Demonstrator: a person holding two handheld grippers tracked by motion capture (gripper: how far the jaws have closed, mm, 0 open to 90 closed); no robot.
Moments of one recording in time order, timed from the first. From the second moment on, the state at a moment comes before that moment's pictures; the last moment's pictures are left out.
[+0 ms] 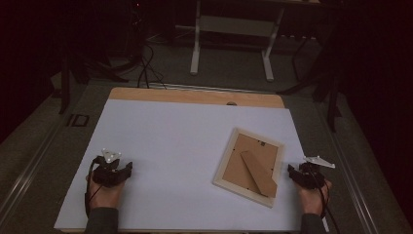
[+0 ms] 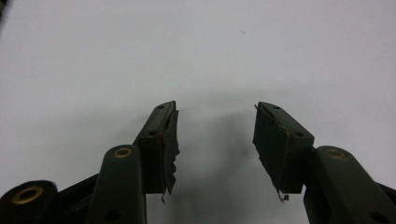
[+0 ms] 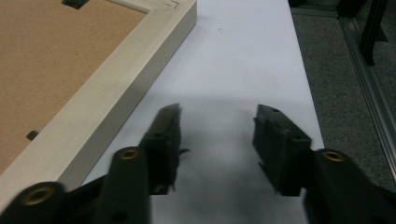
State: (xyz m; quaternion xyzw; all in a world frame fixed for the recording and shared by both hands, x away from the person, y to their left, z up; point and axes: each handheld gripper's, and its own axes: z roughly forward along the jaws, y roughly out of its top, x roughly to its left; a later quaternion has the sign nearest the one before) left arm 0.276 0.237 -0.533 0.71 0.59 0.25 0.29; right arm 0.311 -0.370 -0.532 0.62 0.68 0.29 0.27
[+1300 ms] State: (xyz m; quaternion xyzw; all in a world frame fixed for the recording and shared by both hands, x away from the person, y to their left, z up) left arm 0.276 0.238 -0.522 0.72 0.57 0.22 0.32; right arm 0.303 -0.350 -0.524 0.56 0.73 0.29 0.25
